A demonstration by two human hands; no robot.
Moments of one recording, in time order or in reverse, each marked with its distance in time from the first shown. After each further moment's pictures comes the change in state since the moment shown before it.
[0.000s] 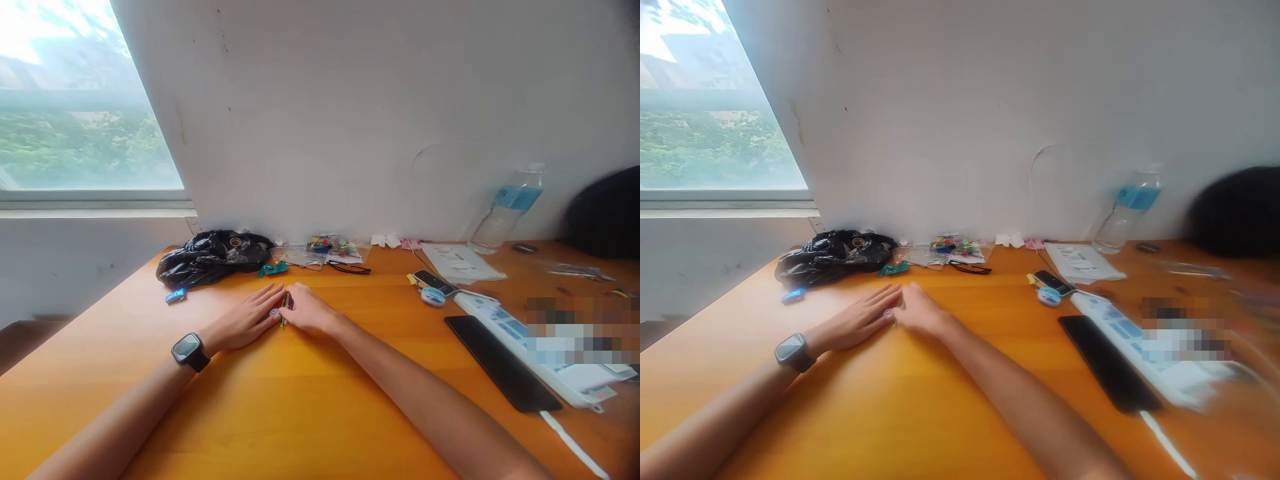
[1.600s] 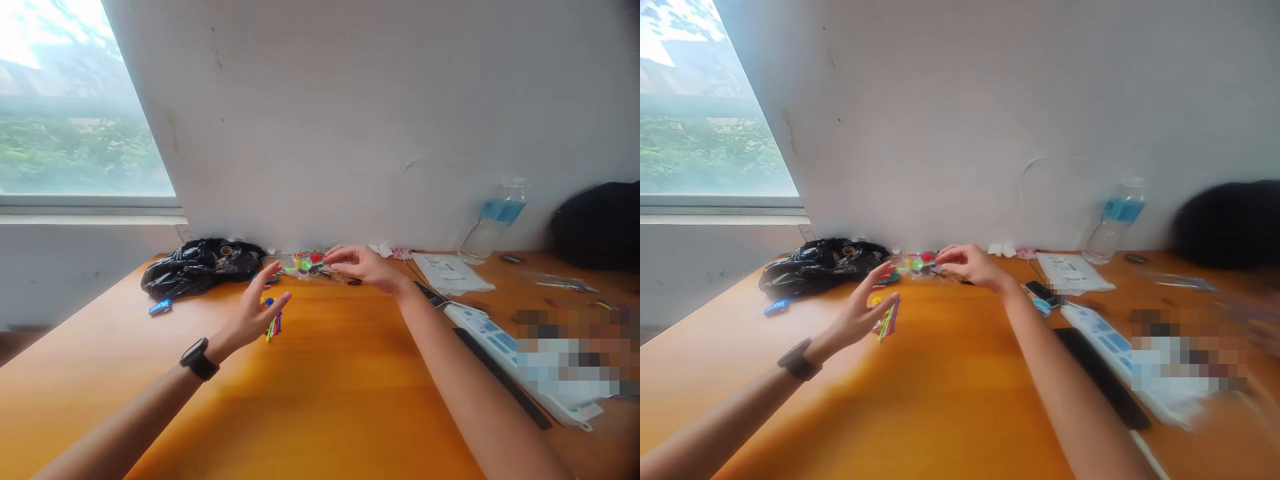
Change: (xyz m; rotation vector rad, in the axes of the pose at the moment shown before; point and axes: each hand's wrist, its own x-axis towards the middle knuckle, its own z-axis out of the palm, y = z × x) left_hand 0.059 0.049 -0.006 -0.453 0.468 -0.259; right_hand -0.028 0.056 -0.171 0.441 0.071 -0.192
